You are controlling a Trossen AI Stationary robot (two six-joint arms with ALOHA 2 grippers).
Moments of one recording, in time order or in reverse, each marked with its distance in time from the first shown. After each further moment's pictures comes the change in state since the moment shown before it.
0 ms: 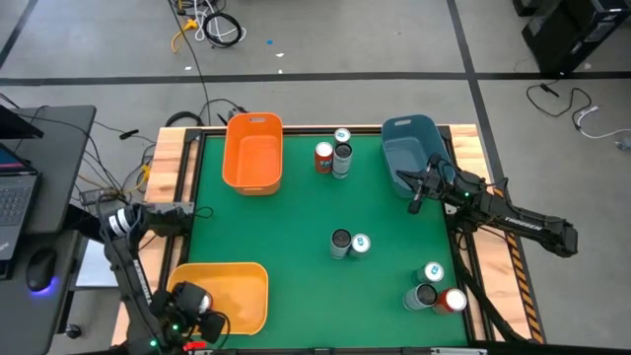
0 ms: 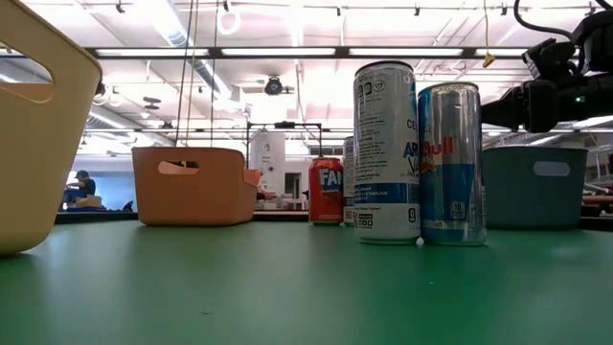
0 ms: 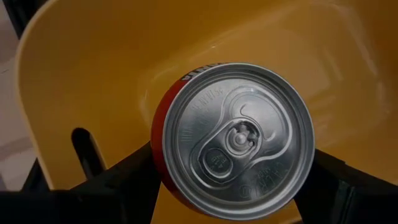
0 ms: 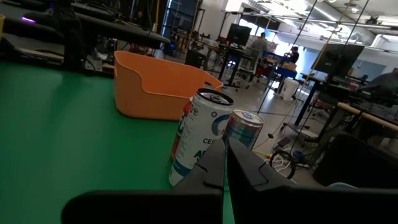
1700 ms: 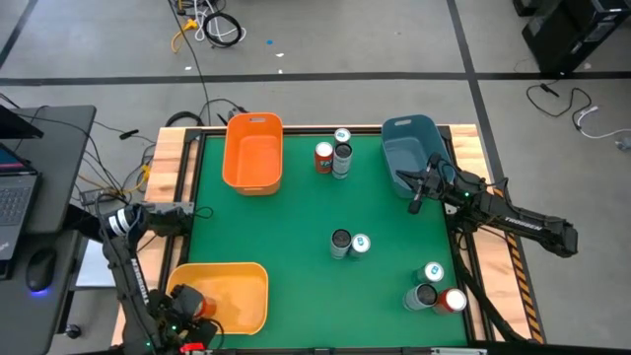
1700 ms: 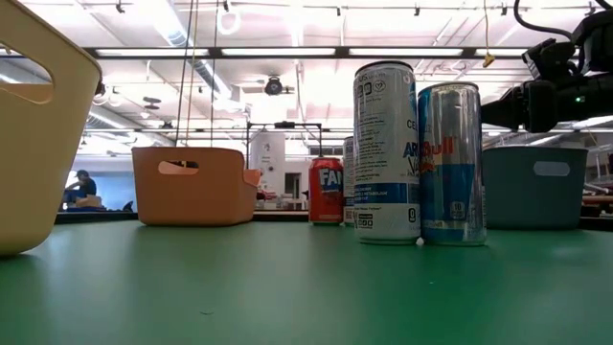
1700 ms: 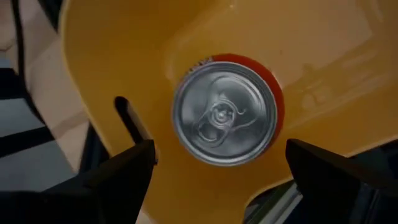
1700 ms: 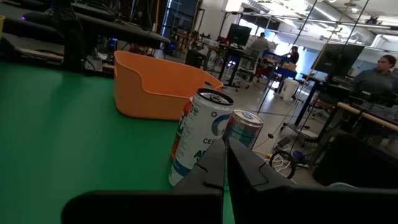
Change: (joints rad) left arm 0.002 -0.002 0.082 -0.054 0.161 0.141; right arm 0.000 0.000 0.000 0.000 0.000 0.000
